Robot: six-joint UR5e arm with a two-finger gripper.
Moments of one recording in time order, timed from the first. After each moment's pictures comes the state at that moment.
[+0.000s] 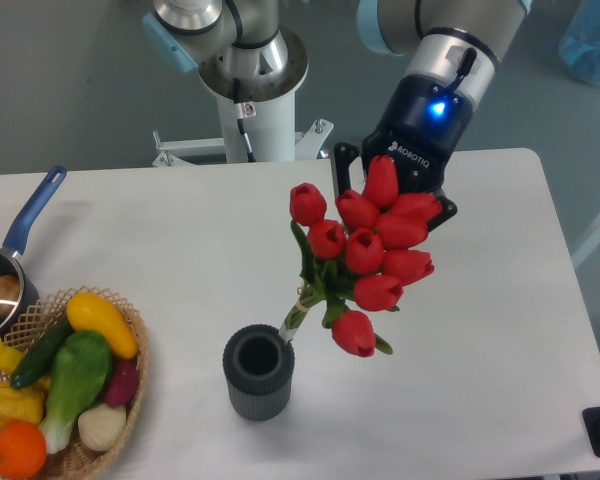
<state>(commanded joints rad) 2.75 -1.77 -1.55 -0.72 0.44 0.52</state>
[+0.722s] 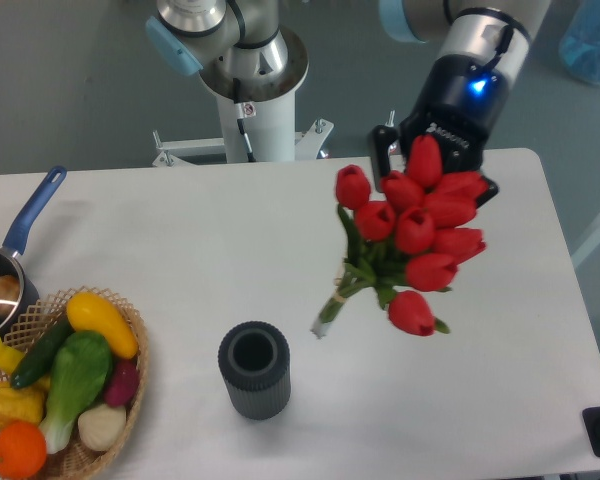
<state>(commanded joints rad) 2.82 -1.78 -1.53 -0.72 0.53 0.59</state>
